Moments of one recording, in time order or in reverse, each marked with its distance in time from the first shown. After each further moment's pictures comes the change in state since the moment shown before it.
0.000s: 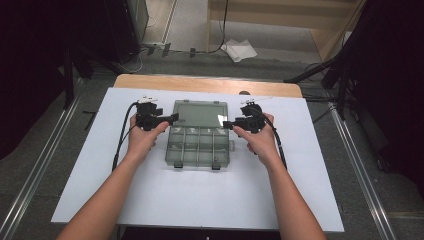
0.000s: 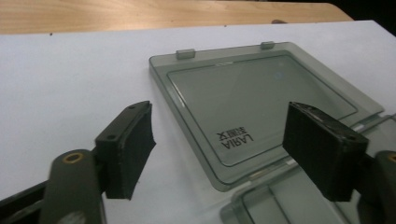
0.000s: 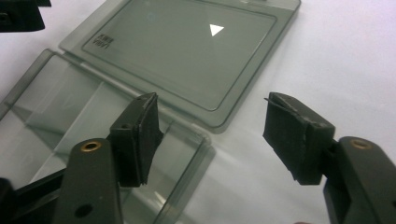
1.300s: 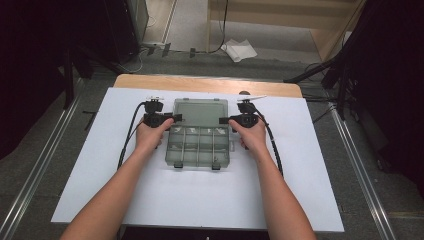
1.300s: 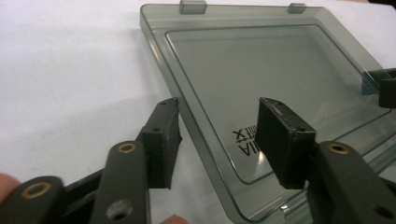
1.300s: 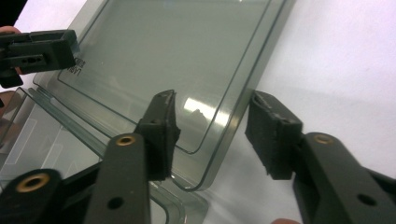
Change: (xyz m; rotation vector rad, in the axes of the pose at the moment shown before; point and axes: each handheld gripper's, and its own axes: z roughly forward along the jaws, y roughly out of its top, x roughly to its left) left arm 0.010 0.001 0.033 0.100 -0.060 -0.096; right arm -0.023 0.009 0.045 0.014 0.089 0.149
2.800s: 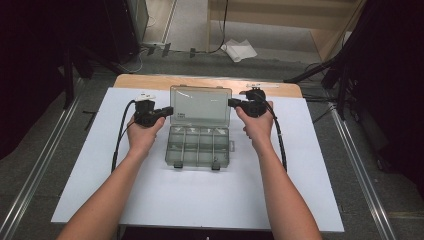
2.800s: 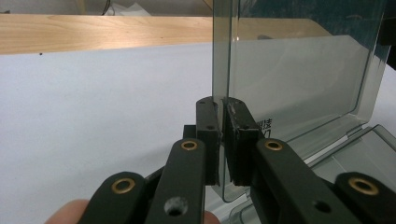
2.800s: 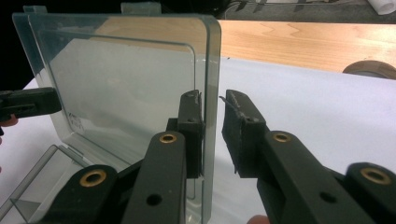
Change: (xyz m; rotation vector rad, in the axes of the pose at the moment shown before) left arm -0.009 0.000 -0.040 -0.157 -0.016 0.123; right arm 0.025 0.024 -0.050 -0.244 -0.091 -0.105
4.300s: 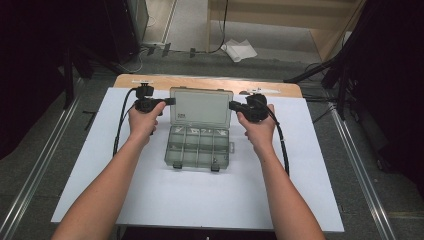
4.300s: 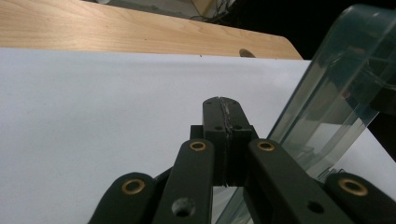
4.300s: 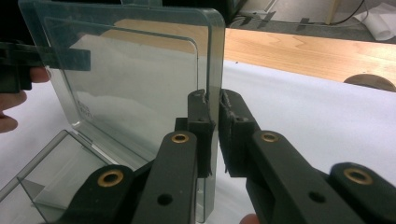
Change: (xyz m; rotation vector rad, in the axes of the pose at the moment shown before) left arm 0.024 0.035 0.021 0.069 -0.147 -0.182; right arm 0.007 -0.015 -0.014 -0.056 0.017 -0.086
